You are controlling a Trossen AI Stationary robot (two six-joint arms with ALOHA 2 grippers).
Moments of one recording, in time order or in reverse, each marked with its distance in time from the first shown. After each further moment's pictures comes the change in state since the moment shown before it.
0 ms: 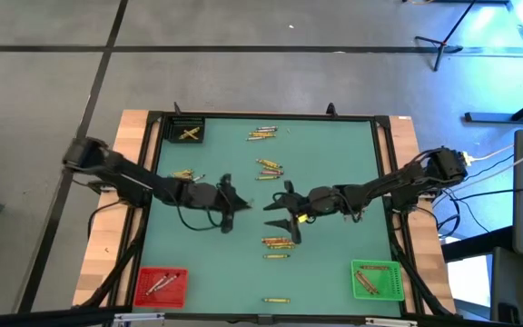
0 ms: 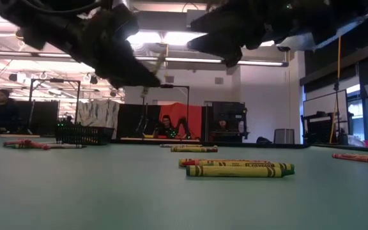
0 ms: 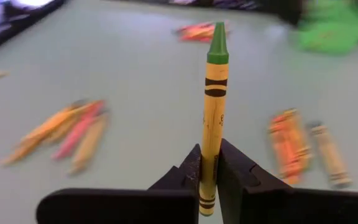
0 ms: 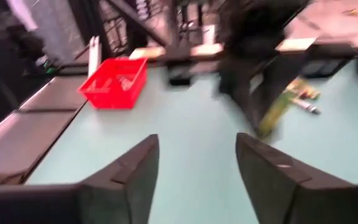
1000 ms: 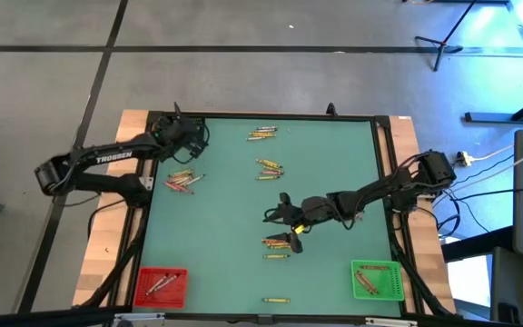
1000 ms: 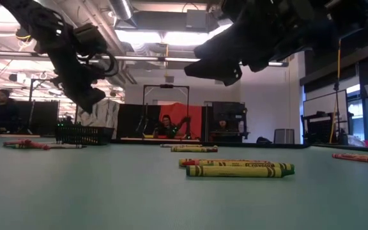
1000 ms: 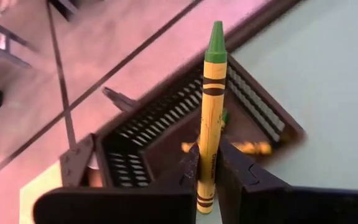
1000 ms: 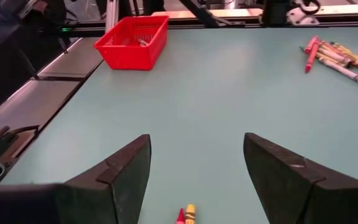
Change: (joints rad) left arm 0.836 -0.289 0.000 -0.690 -0.318 0.164; right arm 0.028 0.107 0.000 0.021 -0.043 -0.018
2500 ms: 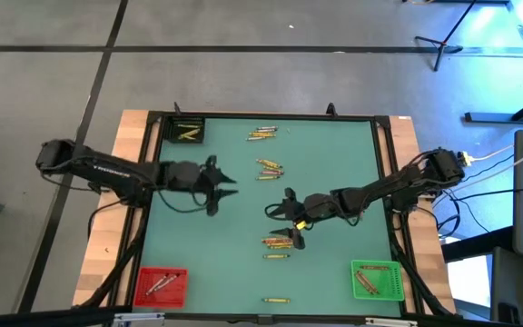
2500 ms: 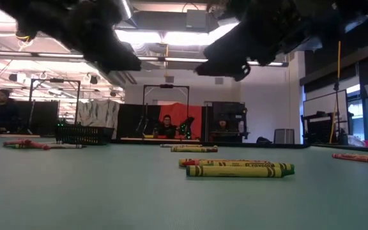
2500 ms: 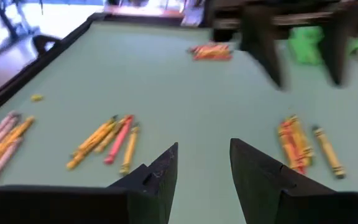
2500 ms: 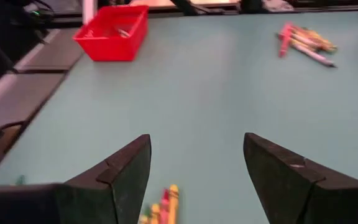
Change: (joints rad) left arm -0.738 0.000 -0.070 0.555 0.422 -0.059; right arm -0.004 -0.110 0.003 -0.195 0.070 0.025
